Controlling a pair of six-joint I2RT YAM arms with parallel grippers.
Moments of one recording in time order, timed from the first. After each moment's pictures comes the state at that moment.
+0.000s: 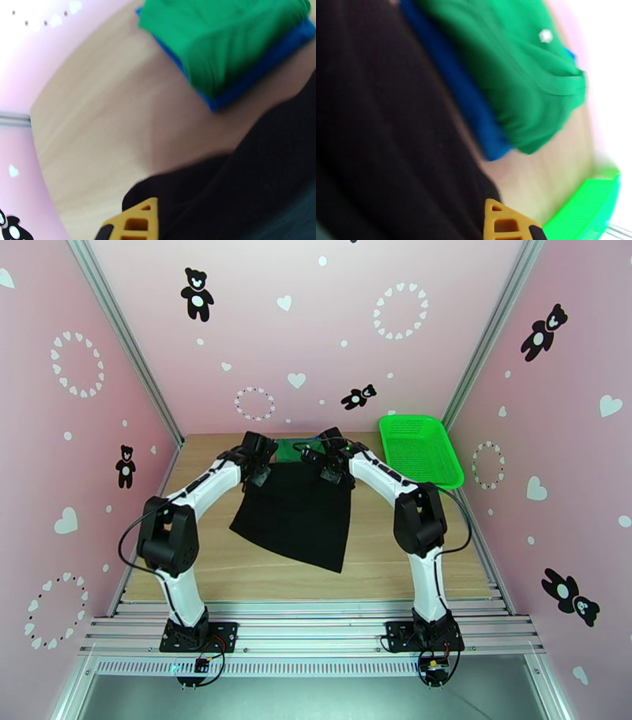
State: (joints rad) left arm -0.32 1.82 1.44 -0.61 -0.23 0.30; right arm 0.53 2.08 1.79 -0.74 0.09 -0.69
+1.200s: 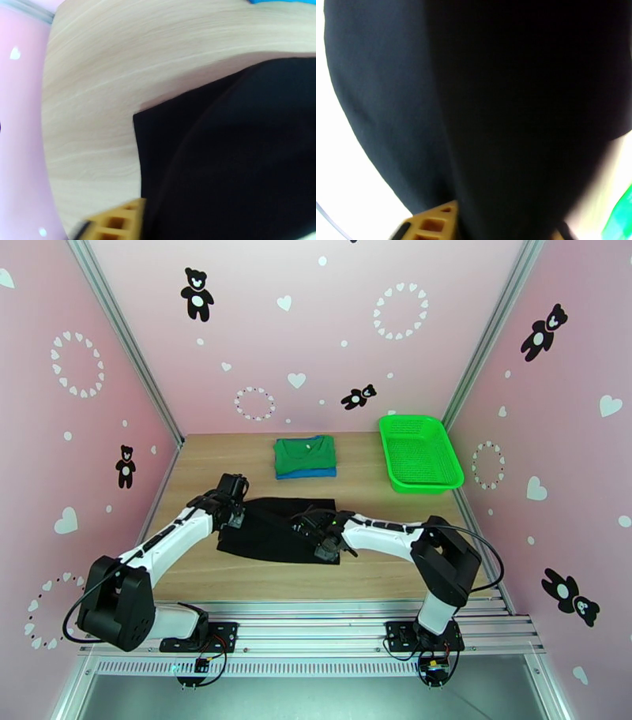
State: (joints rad) left arm -0.33 1.39 0.91 -0.63 -0.39 -0.02; right arm 0.92 1.74 1.06 -0.66 0.21 -0.29
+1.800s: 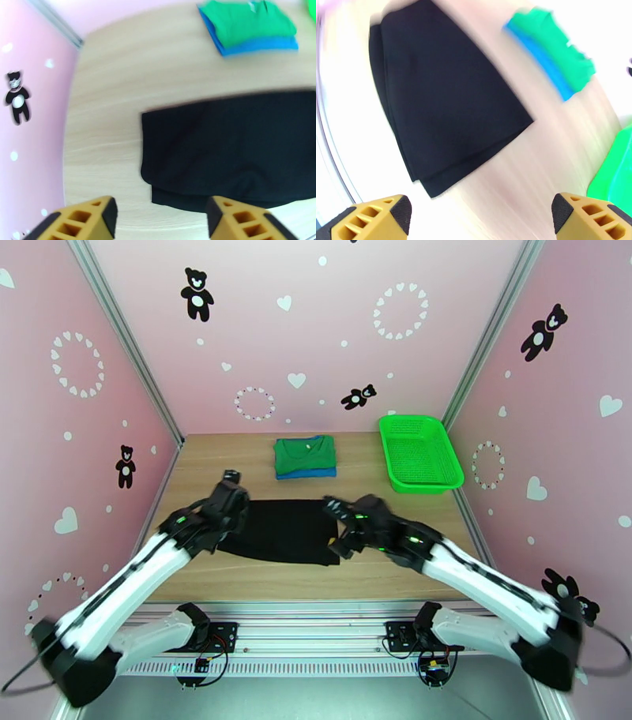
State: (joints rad) left arm -0.58 0.96 1.06 -0.96 -0.54 -0.30; right arm 0.76 0.97 0.86 -0.56 0.04 -0.20
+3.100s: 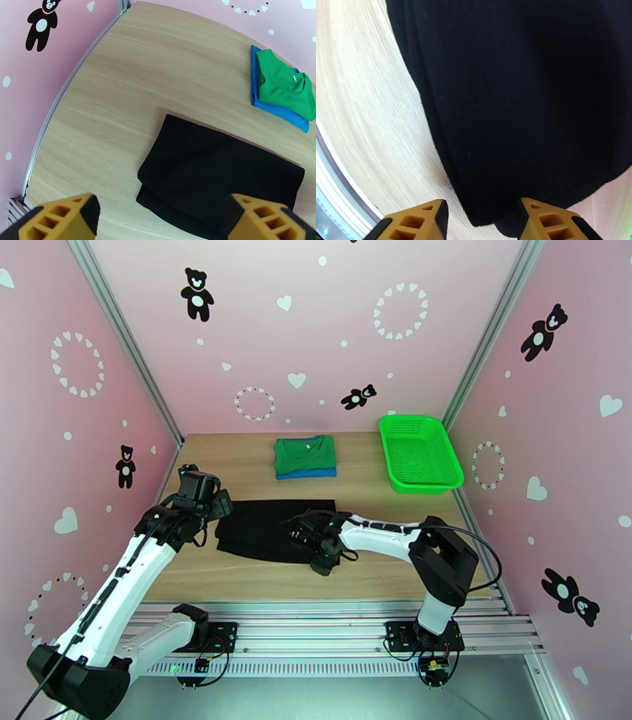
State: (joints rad) left arm -0.30 1.04 1.07 -0.93 -0.40 -0.57; right arm 0.95 1.78 1.10 -0.76 -0.02 -0.19
